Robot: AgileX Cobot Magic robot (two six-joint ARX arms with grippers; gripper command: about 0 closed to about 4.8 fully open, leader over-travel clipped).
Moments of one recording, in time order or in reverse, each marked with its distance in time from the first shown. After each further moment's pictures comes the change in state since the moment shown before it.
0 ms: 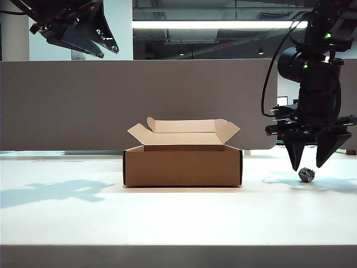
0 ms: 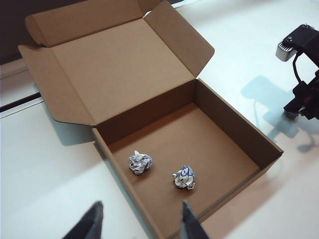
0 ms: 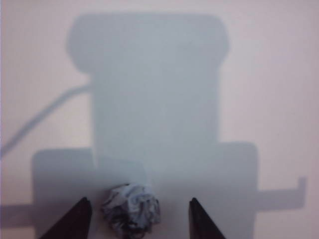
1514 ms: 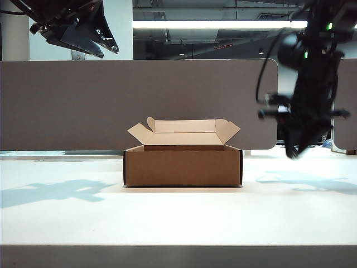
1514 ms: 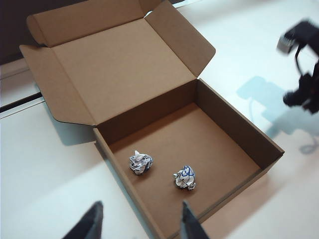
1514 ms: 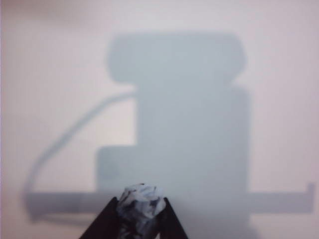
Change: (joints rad) left arm 0.000 0.000 0.000 0.000 0.000 0.001; right arm 0.006 -0.040 -0.002 0.040 -0.098 0.012
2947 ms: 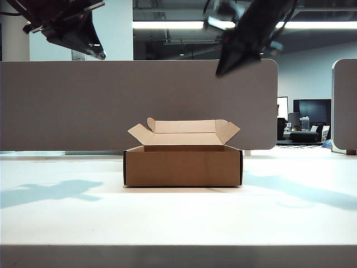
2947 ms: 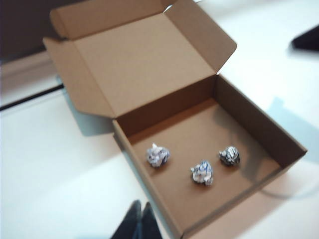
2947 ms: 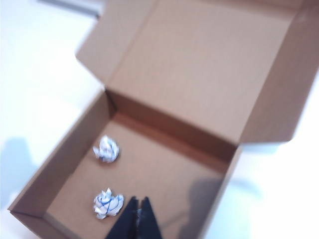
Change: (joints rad) left arm 0.000 -0.002 0.000 -0.025 -0.071 0.003; right arm 0.222 -0.240 0.012 0.265 -0.174 0.010
